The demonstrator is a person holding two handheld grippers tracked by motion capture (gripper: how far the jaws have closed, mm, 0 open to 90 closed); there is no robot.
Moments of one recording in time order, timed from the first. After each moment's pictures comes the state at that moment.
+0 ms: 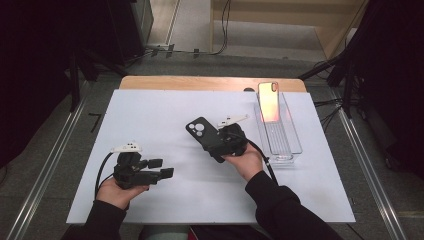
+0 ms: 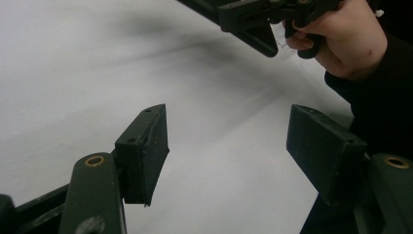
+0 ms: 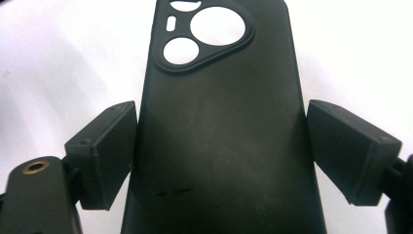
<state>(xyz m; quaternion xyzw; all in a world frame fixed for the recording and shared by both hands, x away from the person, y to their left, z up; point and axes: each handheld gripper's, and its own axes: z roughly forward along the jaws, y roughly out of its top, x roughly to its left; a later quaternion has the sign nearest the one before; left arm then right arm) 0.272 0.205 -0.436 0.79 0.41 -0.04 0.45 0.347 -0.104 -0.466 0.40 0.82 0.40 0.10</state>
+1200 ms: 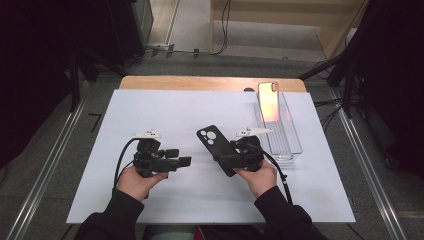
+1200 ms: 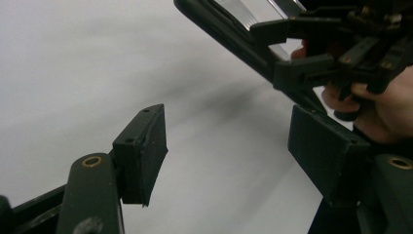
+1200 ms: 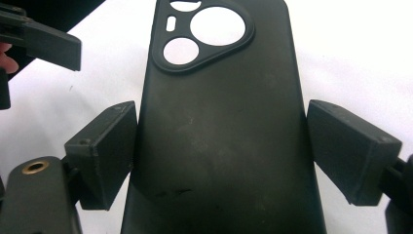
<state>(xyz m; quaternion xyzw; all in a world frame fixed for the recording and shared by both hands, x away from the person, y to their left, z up) 0.298 0.159 -0.426 0.79 0.42 -0.06 0.45 0.294 -0.135 -0.456 0.47 0.76 0.44 0.05</state>
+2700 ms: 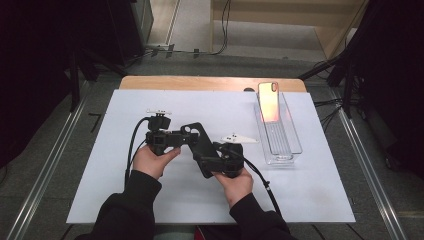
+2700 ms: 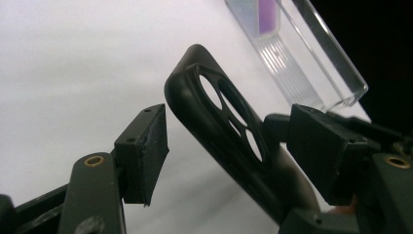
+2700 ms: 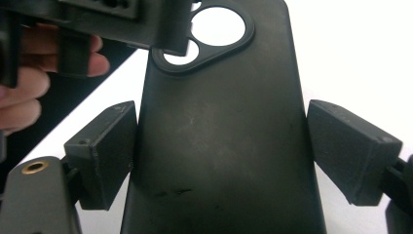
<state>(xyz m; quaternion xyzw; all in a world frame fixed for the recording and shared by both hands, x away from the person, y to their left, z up) 0.345 0.129 -0.408 0.75 0.50 -0.03 0.43 0.283 -0.085 -0.467 0.49 0.70 0.52 0.05</state>
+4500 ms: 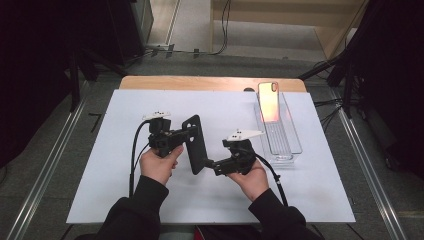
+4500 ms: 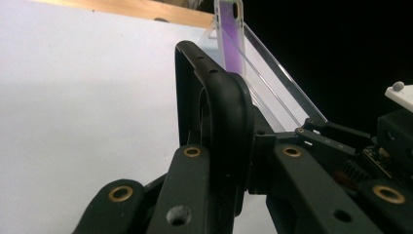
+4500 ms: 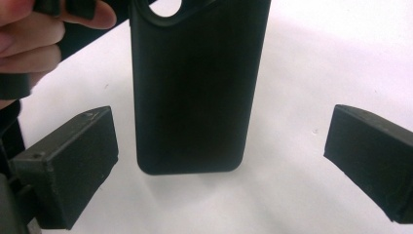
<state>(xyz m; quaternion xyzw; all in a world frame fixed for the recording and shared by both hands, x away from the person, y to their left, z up) 0.330 0.122 -0.410 0.71 0.46 0.00 0.52 0.290 -0.117 -0.454 0.39 0.78 0.48 0.05</state>
